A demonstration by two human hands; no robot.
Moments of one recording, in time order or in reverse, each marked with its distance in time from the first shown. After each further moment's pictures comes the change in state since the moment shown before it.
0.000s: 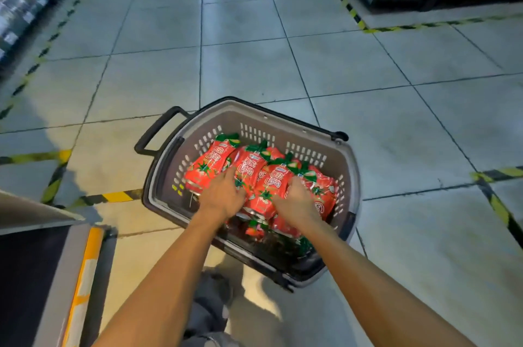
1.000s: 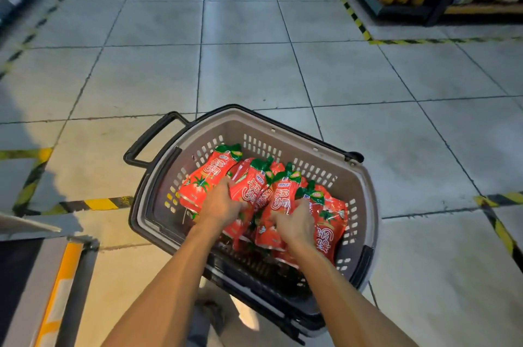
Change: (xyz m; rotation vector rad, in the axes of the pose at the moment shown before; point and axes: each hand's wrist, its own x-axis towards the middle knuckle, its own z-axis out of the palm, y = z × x) left_hand 0.057 -0.024 0.014 -0.408 0.025 -0.123; right_hand 0.041 -0.009 0.036 0.259 0.133 0.296
